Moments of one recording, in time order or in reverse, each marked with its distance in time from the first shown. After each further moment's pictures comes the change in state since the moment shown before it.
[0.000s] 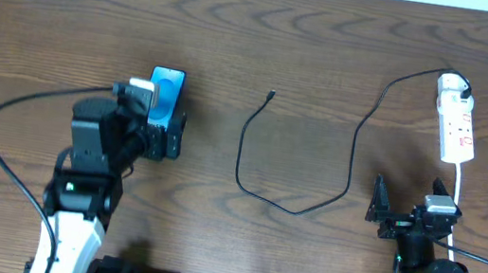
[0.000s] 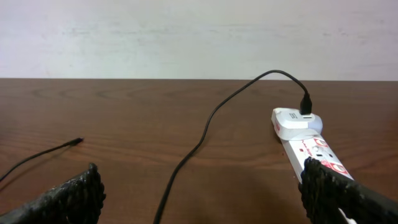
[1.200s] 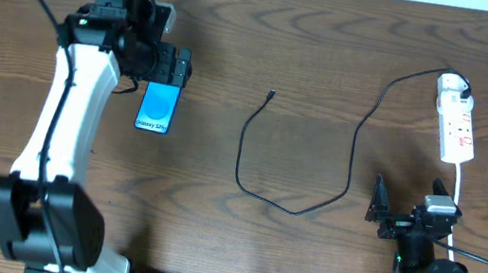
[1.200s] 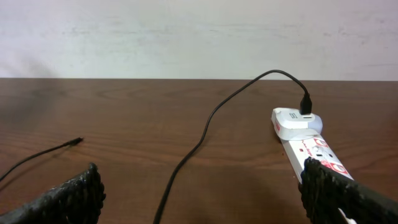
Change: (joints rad) left arm 0.000 0.755 0.859 -0.622 -0.026 0.061; right arm 0.000 -0.001 0.000 0.000 0.000 0.000
